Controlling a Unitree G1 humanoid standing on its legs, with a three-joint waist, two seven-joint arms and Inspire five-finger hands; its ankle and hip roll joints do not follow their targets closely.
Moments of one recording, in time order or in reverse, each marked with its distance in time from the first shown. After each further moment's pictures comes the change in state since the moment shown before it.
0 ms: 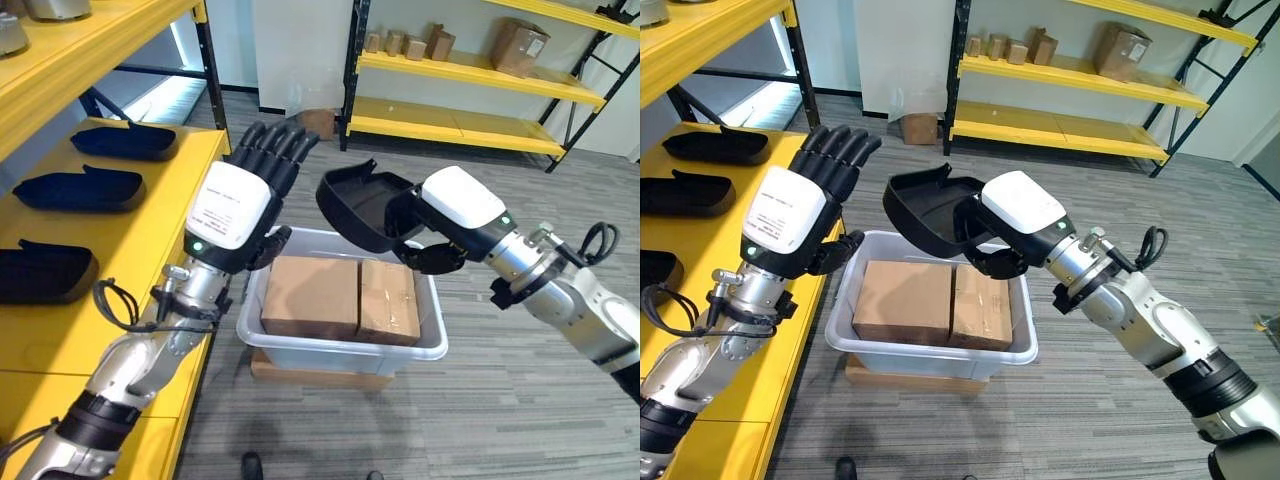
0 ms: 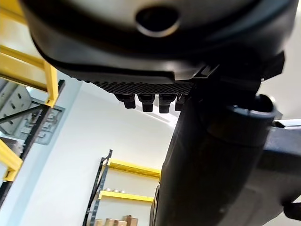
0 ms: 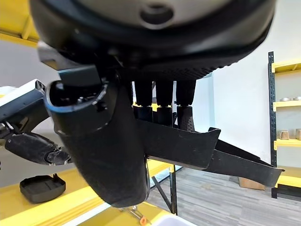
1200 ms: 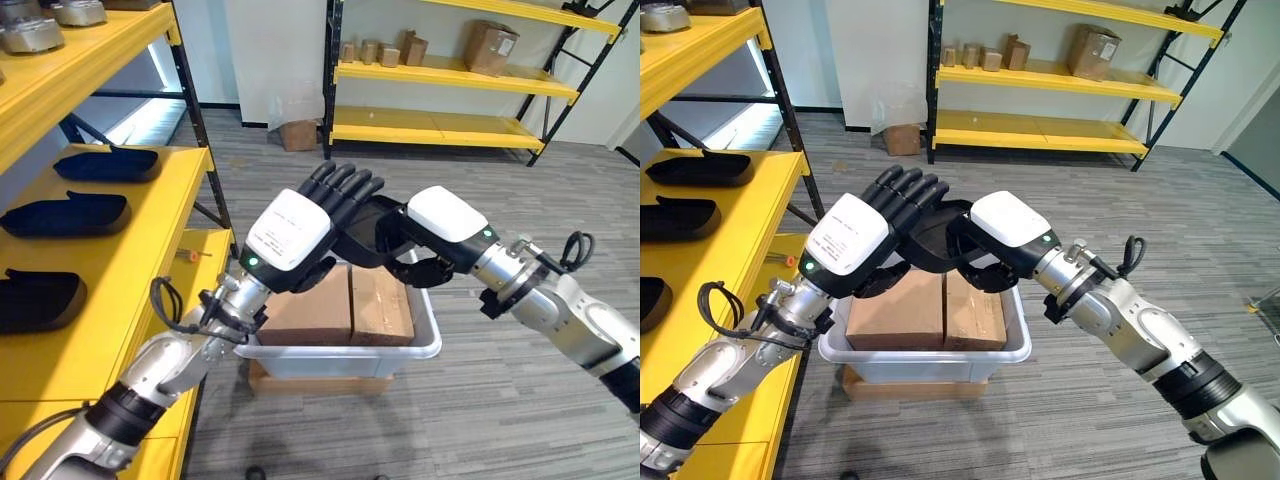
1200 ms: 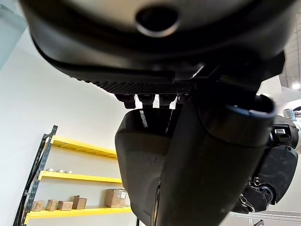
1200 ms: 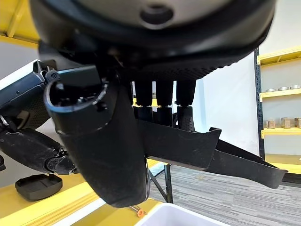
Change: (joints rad) left arm -0.081 -0.020 -0.198 -0.010 -0.001 -0.027 -0.079; right arm -0.006 0.032 0.061 0.019 -0.001 0.004 0.012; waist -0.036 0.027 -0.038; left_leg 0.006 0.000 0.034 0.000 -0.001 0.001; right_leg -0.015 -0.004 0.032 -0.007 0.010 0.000
